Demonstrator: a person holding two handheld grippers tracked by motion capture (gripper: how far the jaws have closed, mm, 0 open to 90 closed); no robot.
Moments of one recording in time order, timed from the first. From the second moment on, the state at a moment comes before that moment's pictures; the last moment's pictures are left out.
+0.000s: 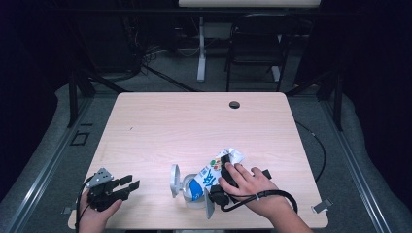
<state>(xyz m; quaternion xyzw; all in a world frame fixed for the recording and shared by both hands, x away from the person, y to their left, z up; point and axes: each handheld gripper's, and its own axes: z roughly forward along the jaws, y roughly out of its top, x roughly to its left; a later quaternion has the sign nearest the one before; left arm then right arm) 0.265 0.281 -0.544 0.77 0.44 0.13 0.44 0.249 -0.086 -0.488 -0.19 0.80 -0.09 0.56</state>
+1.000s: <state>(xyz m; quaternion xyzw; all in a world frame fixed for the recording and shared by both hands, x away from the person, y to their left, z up) 0.265 0.282 -0.544 0.77 0.44 0.13 0.44 0.245 -0.089 -0.486 -0.15 0.82 -0.05 0.54</state>
